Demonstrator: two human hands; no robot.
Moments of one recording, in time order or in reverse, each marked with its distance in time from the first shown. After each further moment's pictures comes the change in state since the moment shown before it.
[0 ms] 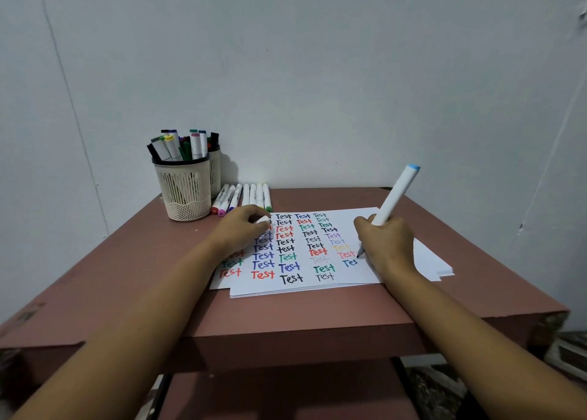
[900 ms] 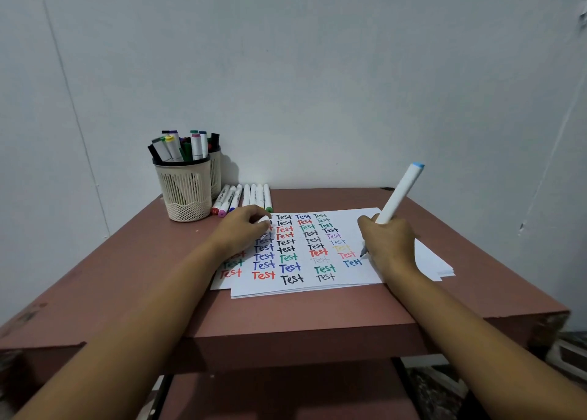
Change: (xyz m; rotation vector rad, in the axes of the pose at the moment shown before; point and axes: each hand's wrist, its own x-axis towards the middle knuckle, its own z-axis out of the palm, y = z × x) left_hand 0.000 -0.001 0.001 0.015 0.013 0.021; right_hand 0.005 0.003 0.002 0.045 0.031 0.033
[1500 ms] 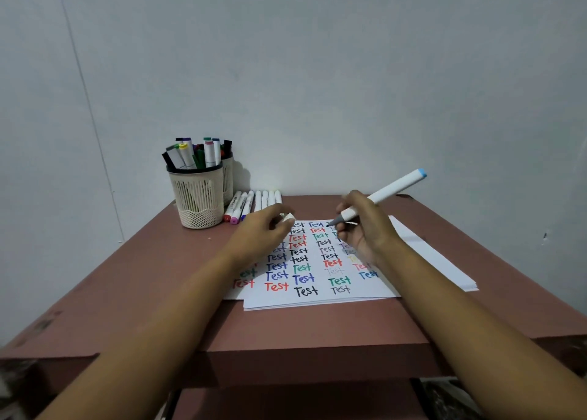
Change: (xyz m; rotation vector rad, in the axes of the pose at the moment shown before) left_hand -0.002 0.007 0.004 -0.090 0.053 0.165; right_hand 0.015 -0.034 0.037 0.589 -0.422 0.250
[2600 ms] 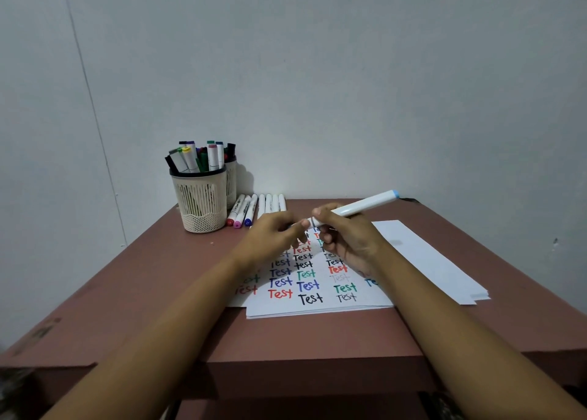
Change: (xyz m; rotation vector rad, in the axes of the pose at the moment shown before) left_hand 0.003 0.009 0.003 -0.208 -0.073 0.033; right_hand 0.014 0.021 0.008 -0.084 -0.331 -0.060
